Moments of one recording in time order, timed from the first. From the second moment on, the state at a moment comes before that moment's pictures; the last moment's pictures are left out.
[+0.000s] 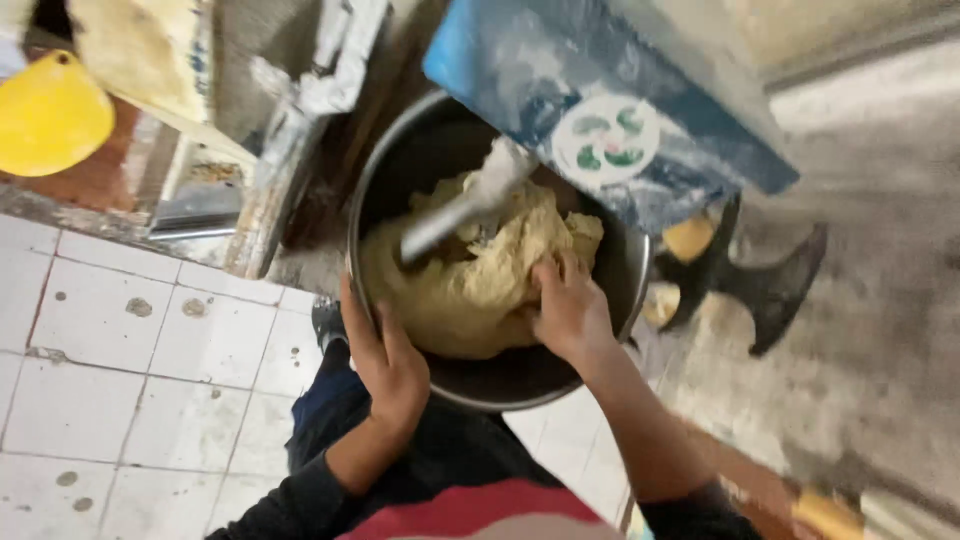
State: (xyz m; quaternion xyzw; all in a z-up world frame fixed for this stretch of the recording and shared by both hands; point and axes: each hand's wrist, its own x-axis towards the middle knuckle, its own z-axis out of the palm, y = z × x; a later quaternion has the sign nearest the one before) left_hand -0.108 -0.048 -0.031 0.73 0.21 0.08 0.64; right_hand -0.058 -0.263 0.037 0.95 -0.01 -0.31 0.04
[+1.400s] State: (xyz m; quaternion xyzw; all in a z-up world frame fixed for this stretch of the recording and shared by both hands) left_hand -0.082 -0.003 0.018 0.77 0.12 0.03 0.63; right_hand -0.026 -0.274 -0.059 0.67 -0.21 -0.15 -0.70
